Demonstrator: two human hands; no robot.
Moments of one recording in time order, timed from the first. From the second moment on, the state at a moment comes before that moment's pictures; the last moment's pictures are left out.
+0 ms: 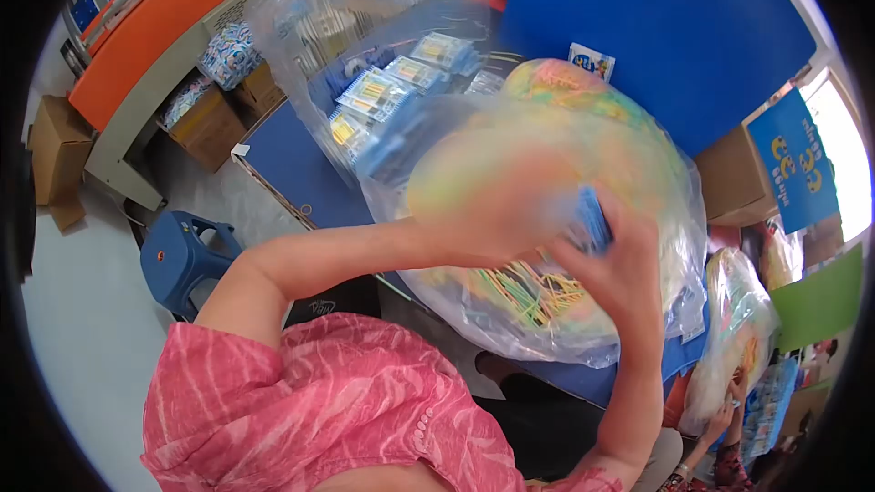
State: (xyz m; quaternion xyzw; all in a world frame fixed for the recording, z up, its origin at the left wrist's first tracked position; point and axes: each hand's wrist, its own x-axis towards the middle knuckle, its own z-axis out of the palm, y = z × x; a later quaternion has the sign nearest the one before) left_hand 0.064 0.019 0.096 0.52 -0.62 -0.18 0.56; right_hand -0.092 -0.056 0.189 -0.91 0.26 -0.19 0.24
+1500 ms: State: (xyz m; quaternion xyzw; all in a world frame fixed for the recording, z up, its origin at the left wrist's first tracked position) left_hand 0.136 0.139 -0.032 0.52 -0.57 -0.05 0.63; right_hand 0.289 -0.104 0.068 -0.96 0.26 -0.04 0.10
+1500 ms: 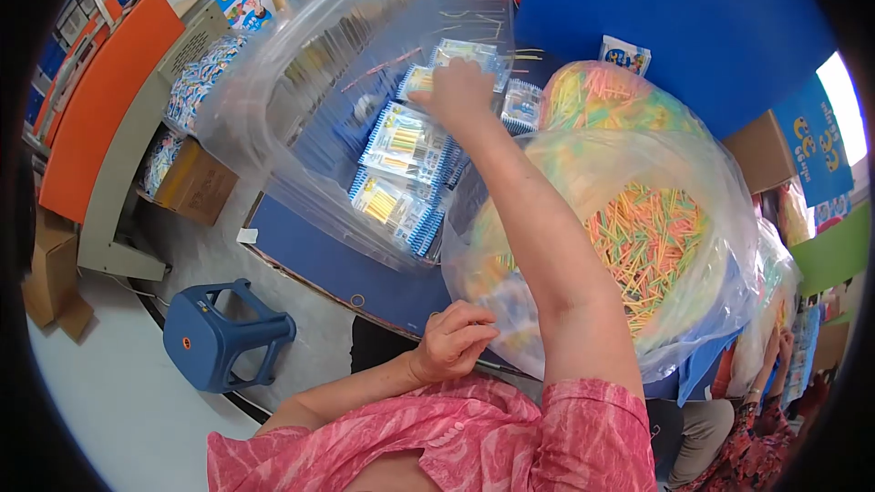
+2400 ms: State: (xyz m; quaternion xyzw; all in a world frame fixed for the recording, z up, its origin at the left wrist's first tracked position) left_hand 0.084 0.098 0.016 0.50 -0.79 -0.04 0.35; right_hand -0.128 -0.066 0.038 -0.94 0.26 0.01 0.21
